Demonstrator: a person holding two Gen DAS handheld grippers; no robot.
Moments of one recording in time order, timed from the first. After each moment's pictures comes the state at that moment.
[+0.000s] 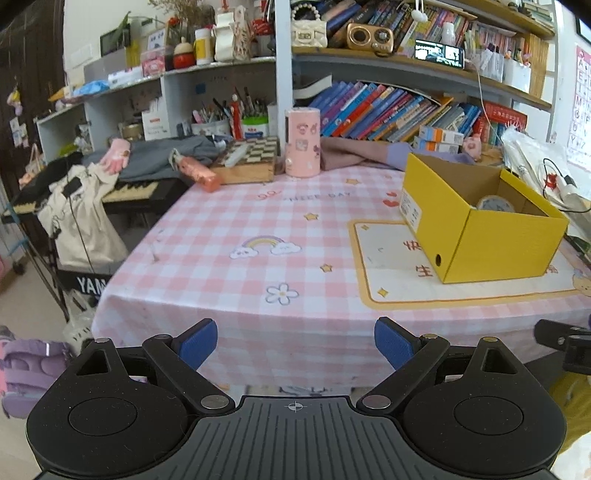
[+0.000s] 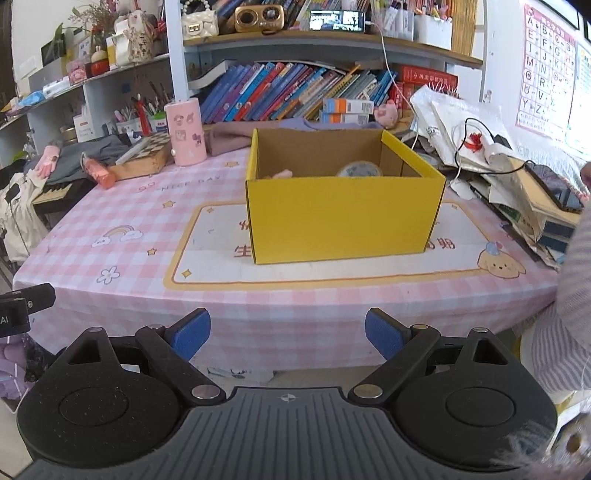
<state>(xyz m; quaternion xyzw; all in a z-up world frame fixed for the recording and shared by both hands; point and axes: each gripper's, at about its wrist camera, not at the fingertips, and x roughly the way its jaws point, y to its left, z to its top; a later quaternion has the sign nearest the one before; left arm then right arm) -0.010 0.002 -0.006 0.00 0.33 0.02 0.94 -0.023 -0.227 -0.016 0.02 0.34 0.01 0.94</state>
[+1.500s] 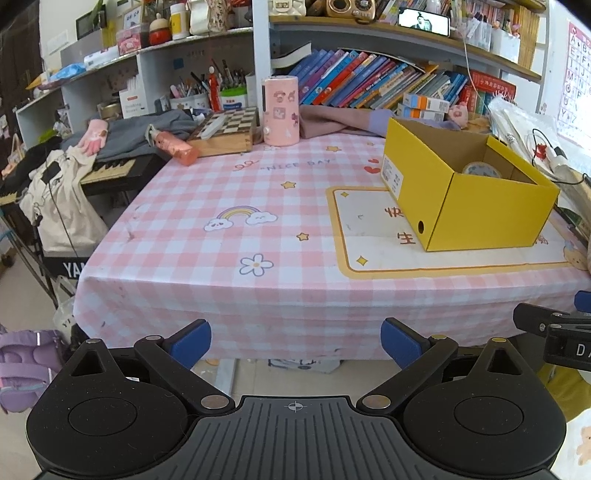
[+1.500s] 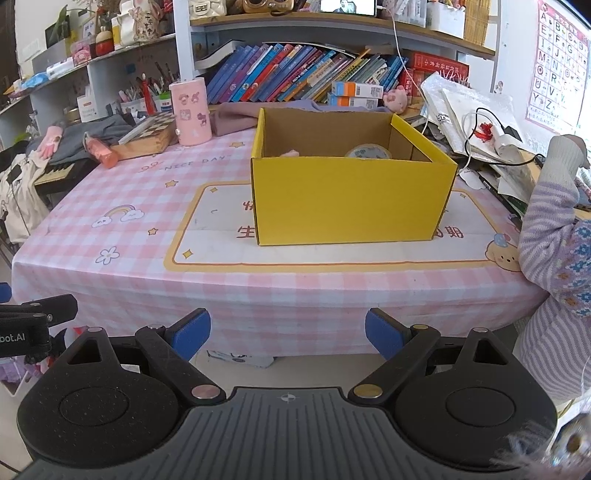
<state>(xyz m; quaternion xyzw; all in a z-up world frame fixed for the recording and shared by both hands) -0.001 -0.013 -0.016 0.01 0.38 -0.01 0.93 -0.017 -0.226 -0.023 0.01 0.36 0.02 0.93</state>
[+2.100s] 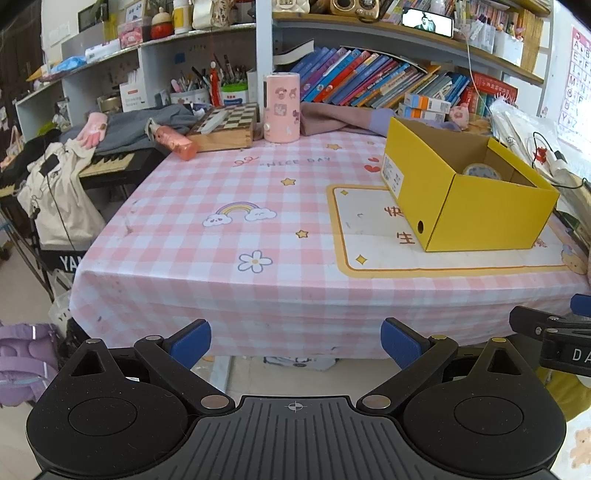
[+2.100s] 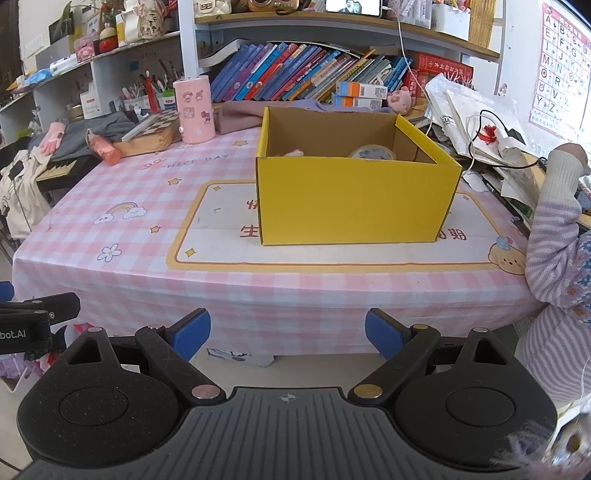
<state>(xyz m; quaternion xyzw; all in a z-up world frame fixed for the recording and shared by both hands) 0.000 -0.011 -0.016 0.00 0.38 -0.01 0.92 -0.015 -0.224 -0.025 0.00 0.36 0.02 0.93</state>
